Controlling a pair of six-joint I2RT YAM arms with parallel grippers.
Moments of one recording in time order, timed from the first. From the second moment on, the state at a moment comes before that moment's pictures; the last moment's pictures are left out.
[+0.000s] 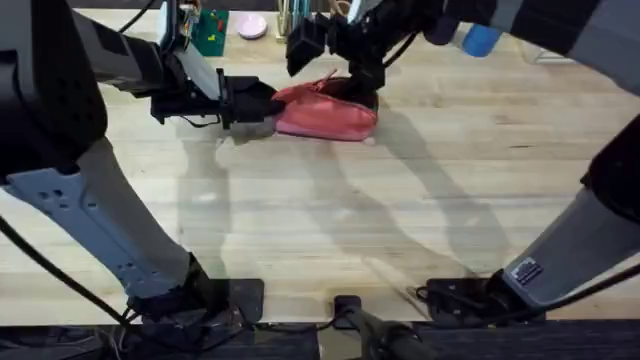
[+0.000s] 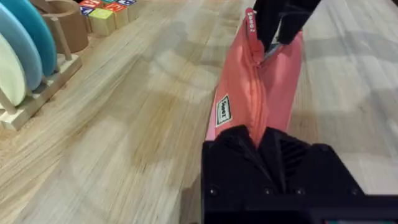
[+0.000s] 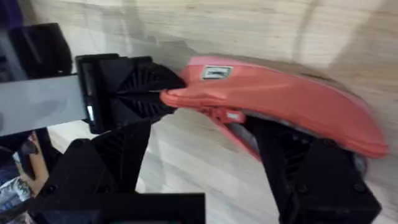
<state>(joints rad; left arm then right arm) 0.21 2.06 1.14 -0.59 1.37 1.38 0.46 1.94 1.64 -0.78 -0.44 0.61</state>
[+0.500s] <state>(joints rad) 0.21 2.06 1.14 -0.59 1.37 1.38 0.48 1.94 1.62 -0.70 -0.44 0.65</state>
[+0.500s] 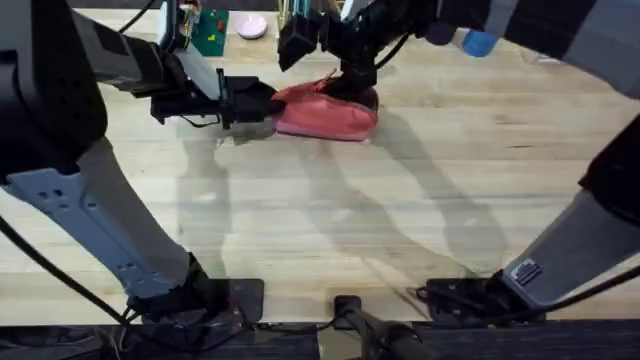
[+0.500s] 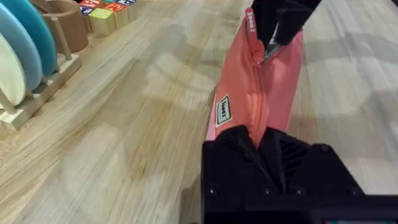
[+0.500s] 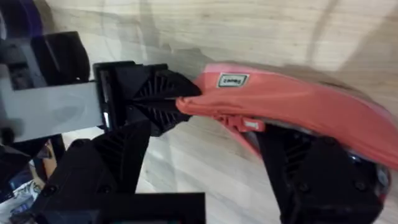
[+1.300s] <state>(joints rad) 0.21 2.06 1.14 -0.59 1.37 1.38 0.48 1.87 1.62 -0.62 -0.51 0.66</state>
